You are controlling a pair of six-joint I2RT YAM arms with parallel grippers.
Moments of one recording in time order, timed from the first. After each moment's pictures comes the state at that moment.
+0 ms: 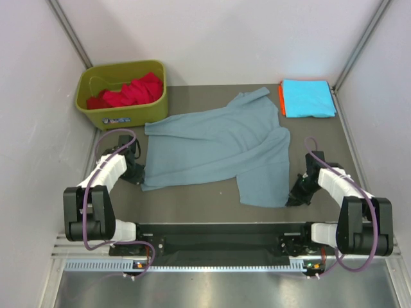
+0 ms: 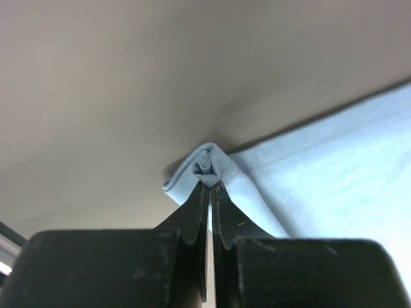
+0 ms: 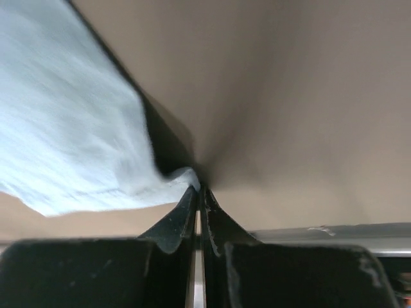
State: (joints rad) left arm 0.05 1.39 0.81 -0.76 -0.20 -1.16; right arm -0.05 1.26 0.56 -0.81 -0.22 0.55
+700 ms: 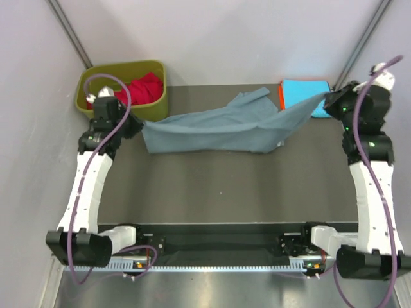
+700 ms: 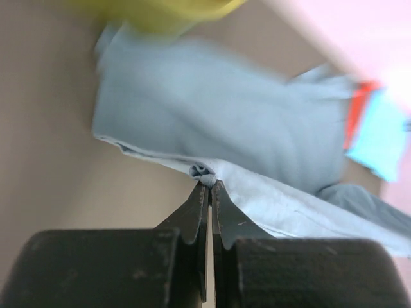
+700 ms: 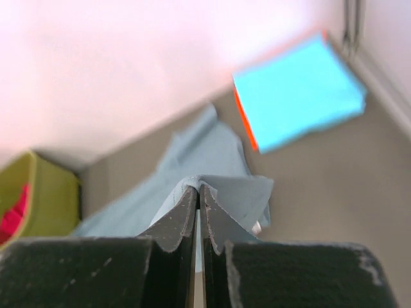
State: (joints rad) left arm -0.03 1.20 1.27 -0.68 0.04 -0.71; right arm -0.05 1.08 1.36 -0.51 0.05 0.50
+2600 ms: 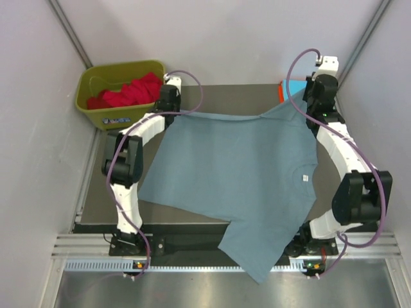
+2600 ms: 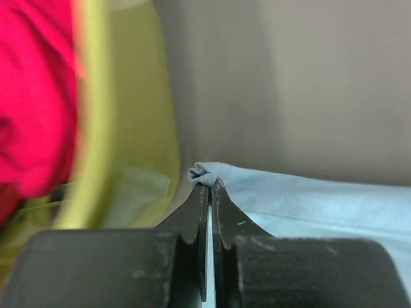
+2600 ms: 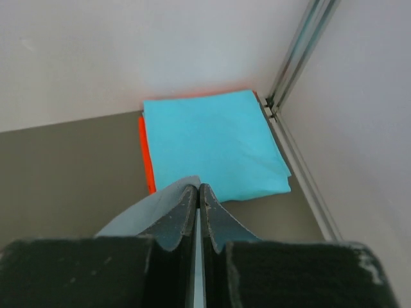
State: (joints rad) left arm -0.26 1.99 1.51 0.00 -0.25 0.00; right arm 0.06 1.49 1.28 0.07 0.33 -0.02
